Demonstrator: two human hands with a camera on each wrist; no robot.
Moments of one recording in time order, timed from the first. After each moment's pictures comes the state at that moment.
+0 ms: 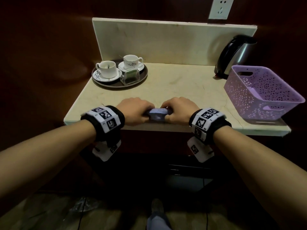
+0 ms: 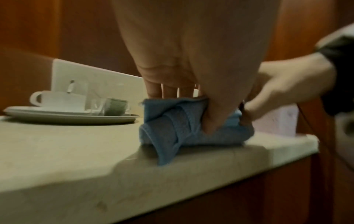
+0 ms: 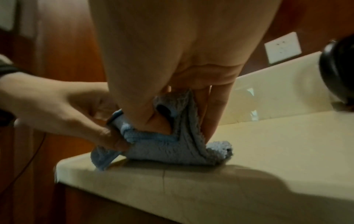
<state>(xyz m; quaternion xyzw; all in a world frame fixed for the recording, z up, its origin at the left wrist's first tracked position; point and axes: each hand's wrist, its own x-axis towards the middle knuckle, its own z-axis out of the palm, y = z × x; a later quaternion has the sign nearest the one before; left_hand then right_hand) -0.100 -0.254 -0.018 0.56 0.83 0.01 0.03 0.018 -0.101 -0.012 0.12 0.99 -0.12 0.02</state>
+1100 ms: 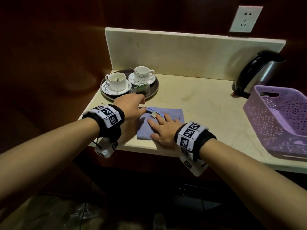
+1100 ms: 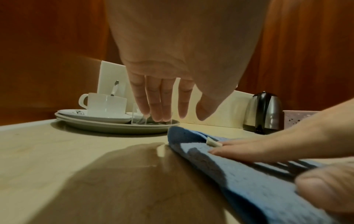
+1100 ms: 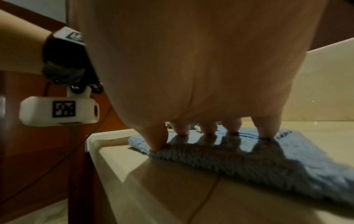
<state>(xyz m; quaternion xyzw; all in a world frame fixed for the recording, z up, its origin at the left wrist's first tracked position) -0.205 -0.232 -0.019 0.42 0.91 0.05 0.00 -0.073 -0.107 -0.049 0.06 0.97 -0.04 0.25</state>
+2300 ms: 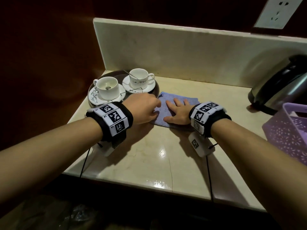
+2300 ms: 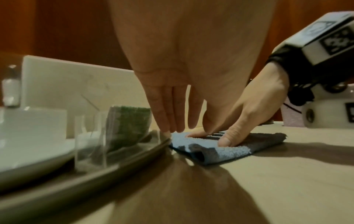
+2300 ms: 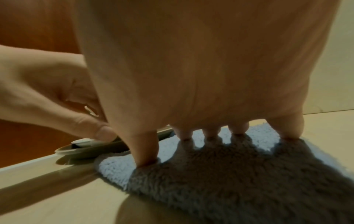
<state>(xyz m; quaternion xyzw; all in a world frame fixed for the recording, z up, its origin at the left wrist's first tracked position) -0.261 -0.144 -0.023 0.55 0.84 0.01 -0.04 -0.179 0.014 -0.032 0.18 0.95 -0.05 0.27</state>
